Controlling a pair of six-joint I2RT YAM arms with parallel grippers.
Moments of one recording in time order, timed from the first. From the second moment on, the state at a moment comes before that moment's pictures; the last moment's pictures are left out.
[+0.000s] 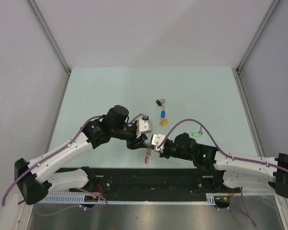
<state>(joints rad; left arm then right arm) -0.83 1.06 0.96 -0.57 0.57 0.38 1.18 0.99 0.56 0.11 -0.03 -0.29</state>
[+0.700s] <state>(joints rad) -0.83 1.17 0.96 -0.57 0.58 0.39 1.18 0.99 0.56 0.12 -0.04 -0.29</state>
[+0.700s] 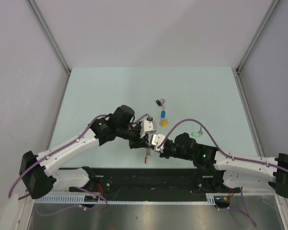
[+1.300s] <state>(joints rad) -0.82 1.15 0.94 -0.56 0.61 0.36 1.18 0.99 0.56 0.12 -0.04 -0.29</state>
